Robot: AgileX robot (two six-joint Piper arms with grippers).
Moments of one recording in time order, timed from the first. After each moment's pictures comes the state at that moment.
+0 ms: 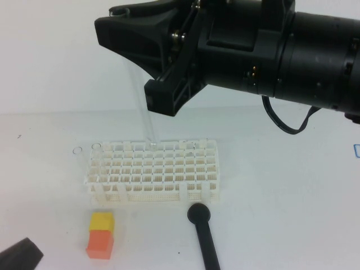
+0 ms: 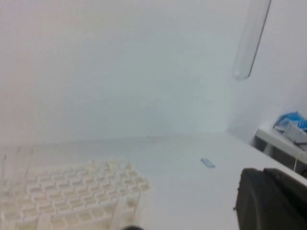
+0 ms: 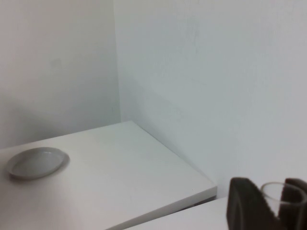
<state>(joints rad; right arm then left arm) 0.84 1.43 -1.33 1.58 0.33 -1.57 -0.80 0.08 -0.21 0.44 0.12 -0.61</state>
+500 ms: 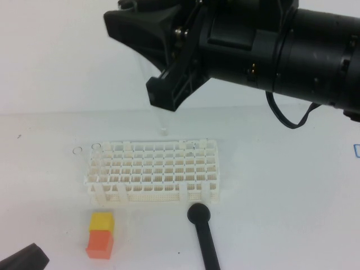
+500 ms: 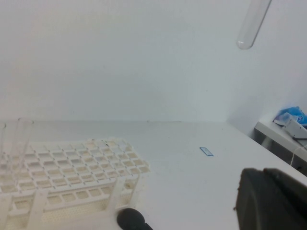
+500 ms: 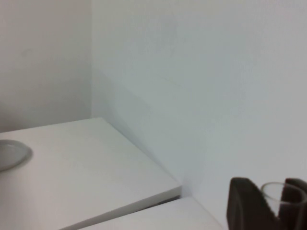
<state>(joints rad) 0.84 1.43 -1.33 1.58 0.26 -1.66 -0.80 0.08 -0.19 0.43 0.13 -0.67</state>
